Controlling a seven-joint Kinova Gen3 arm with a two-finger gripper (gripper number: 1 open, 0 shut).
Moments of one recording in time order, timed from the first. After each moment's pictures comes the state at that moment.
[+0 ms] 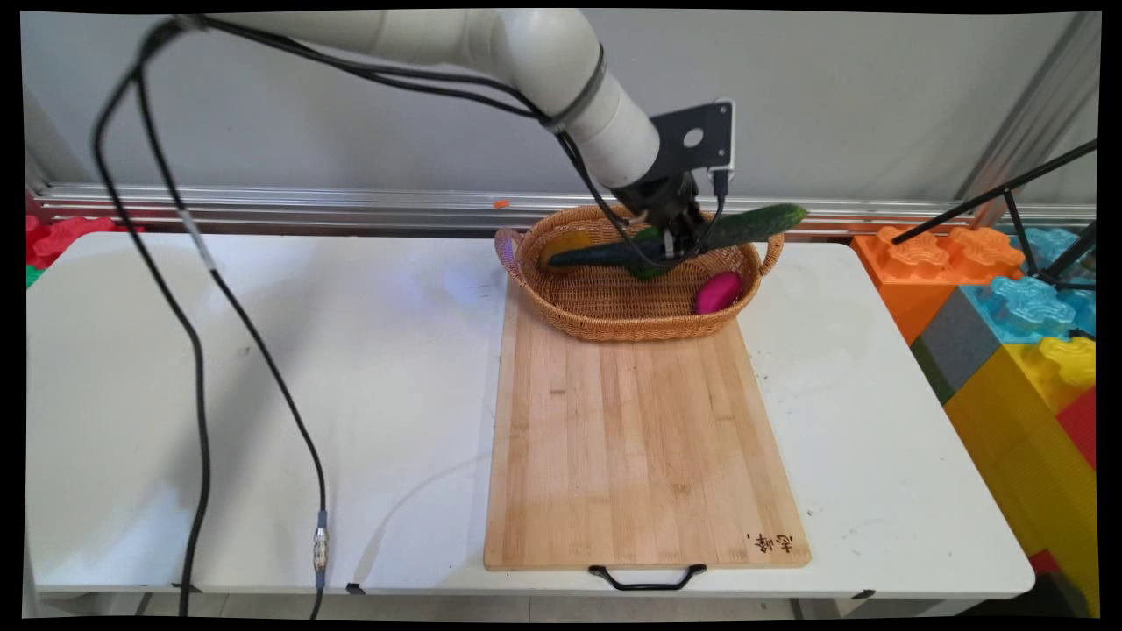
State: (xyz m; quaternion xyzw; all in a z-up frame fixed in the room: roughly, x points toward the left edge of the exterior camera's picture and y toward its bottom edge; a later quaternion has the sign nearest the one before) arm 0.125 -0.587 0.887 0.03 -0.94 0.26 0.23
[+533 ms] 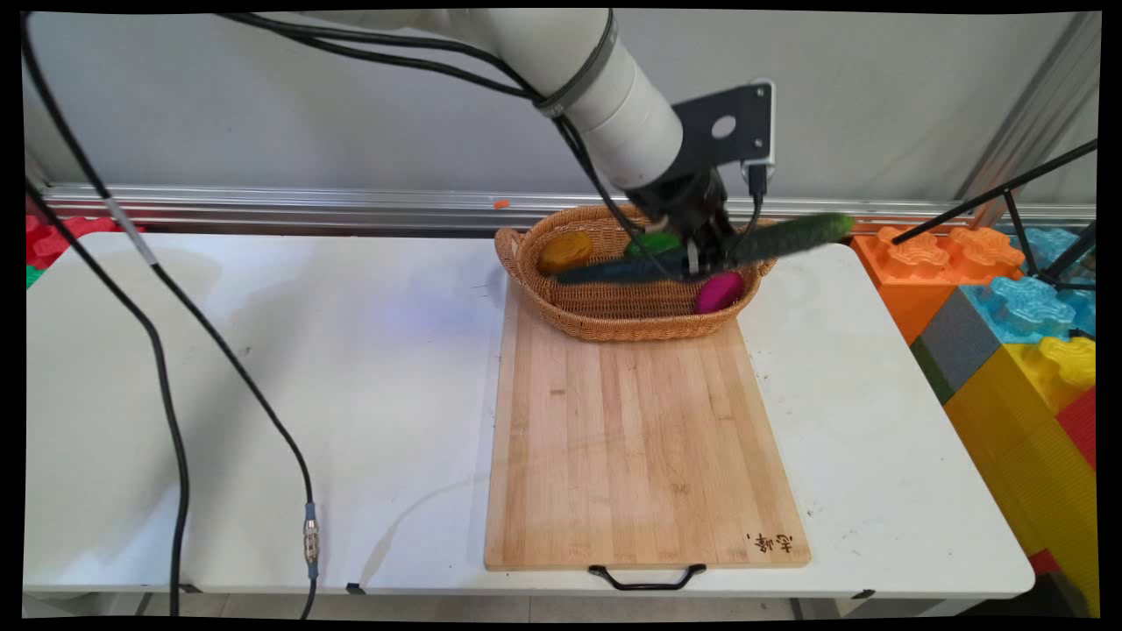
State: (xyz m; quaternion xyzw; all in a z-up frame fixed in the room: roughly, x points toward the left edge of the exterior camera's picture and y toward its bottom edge) arm 0.100 -0.523 0.924 0.03 -0.94 0.23 0.24
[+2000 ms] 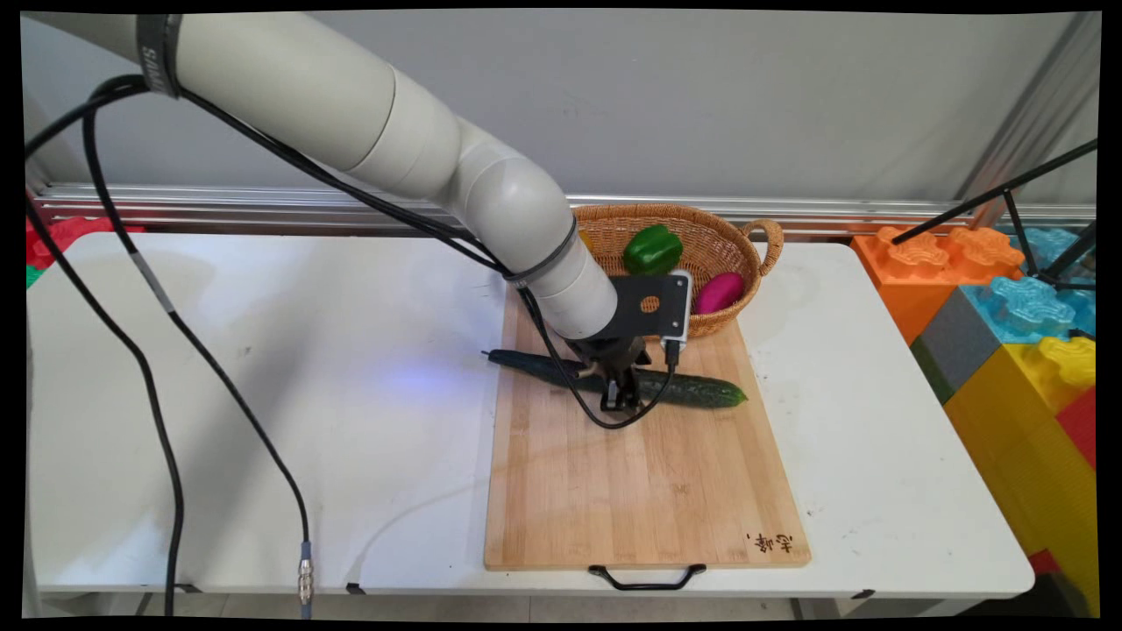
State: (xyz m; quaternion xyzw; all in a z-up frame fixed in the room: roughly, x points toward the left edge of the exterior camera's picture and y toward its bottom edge) arm 0.125 -0.490 0.776 0.04 -0.97 0.14 0.17
